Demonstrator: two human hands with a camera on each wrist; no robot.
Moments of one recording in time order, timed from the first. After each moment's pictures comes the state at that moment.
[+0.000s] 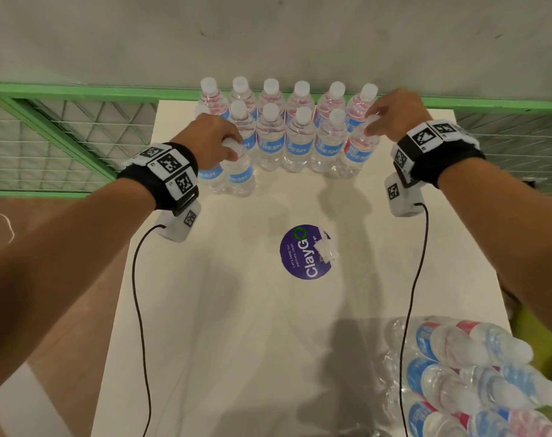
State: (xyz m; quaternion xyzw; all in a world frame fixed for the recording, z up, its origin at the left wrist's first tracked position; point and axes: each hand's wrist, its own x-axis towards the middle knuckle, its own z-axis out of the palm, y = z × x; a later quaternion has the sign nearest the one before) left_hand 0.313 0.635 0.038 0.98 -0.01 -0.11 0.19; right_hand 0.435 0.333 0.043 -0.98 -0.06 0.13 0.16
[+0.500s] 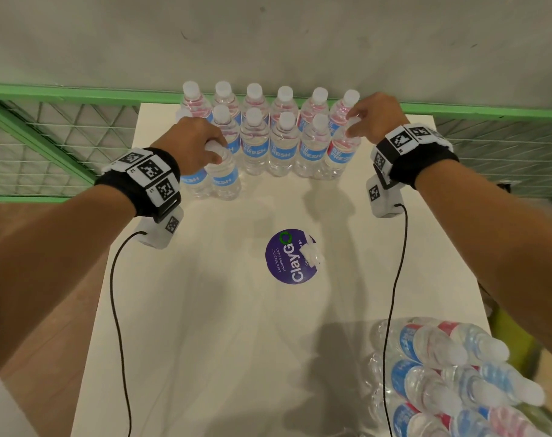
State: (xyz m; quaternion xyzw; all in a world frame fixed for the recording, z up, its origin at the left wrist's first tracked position) left_hand 0.317 0.633 0.035 0.98 -0.02 -0.08 0.19; right_hand 0.437 0.335 0.046 -0.97 -0.06 0.13 0.17
